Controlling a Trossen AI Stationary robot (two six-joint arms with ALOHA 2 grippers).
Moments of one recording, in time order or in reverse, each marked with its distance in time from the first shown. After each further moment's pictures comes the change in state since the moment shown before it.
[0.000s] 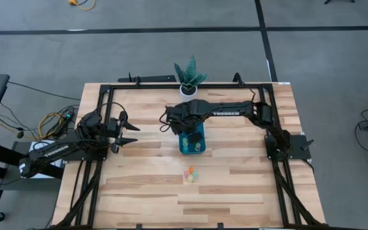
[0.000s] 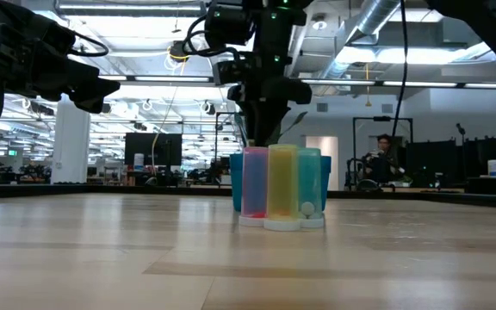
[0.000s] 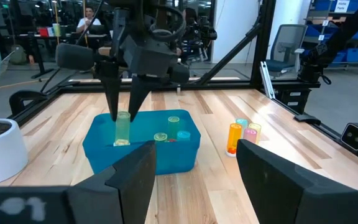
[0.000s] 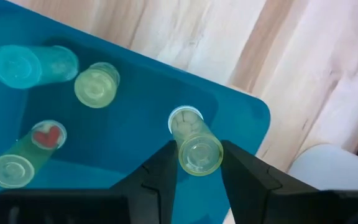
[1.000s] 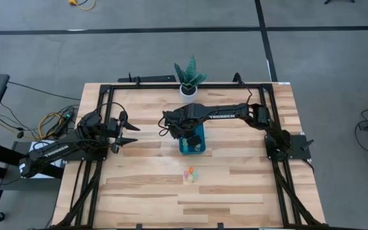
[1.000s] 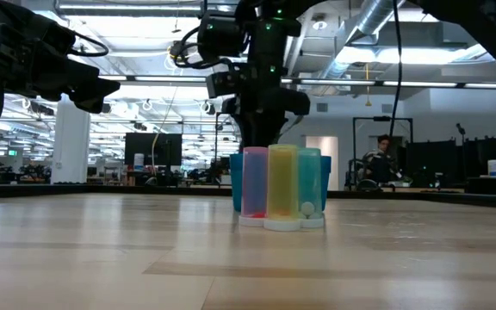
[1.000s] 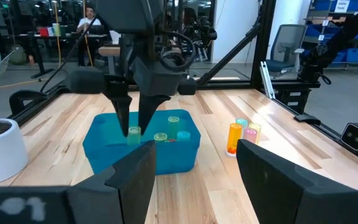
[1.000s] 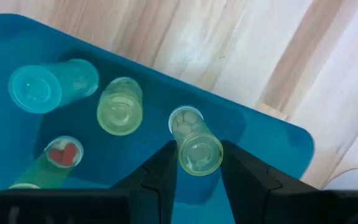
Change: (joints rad) left arm 0.000 0.000 0.000 0.000 0.000 0.000; right arm 0.013 0.051 0.000 0.018 -0.048 0.000
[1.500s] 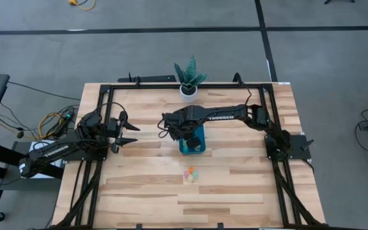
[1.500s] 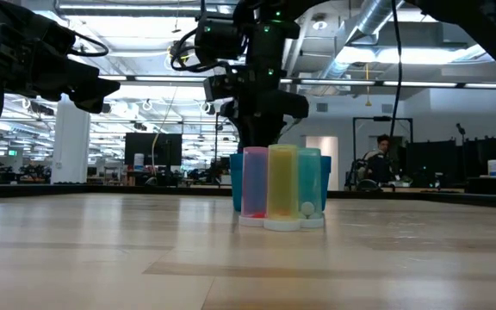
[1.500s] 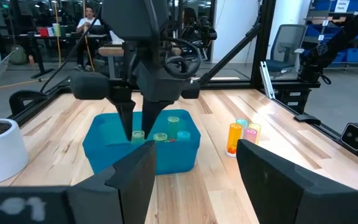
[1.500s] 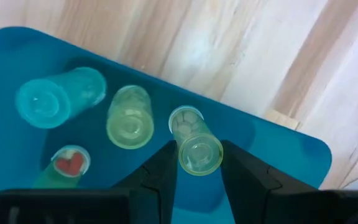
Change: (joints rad) left arm 0.000 0.000 0.000 0.000 0.000 0.000; right arm 0.013 0.014 0.000 0.009 -0.011 0.023
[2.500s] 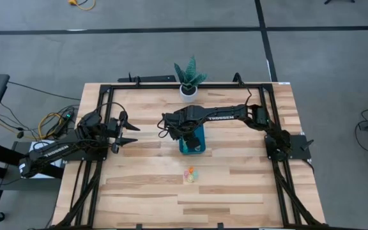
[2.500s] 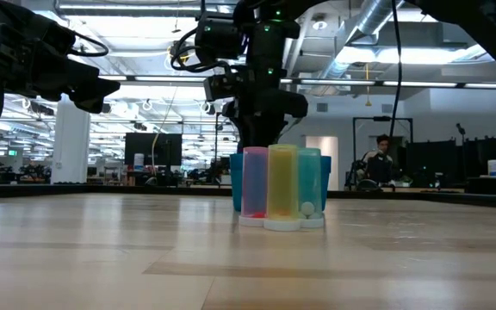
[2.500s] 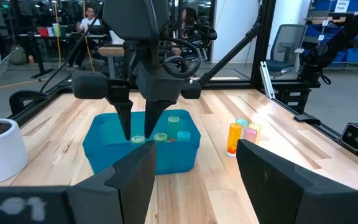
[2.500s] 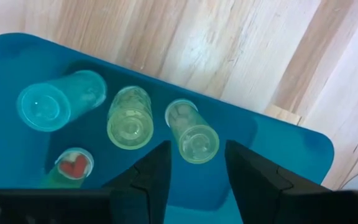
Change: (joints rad) left arm 0.000 0.000 0.000 0.000 0.000 0.000; right arm 0.000 0.000 0.000 -0.005 0.002 0.039
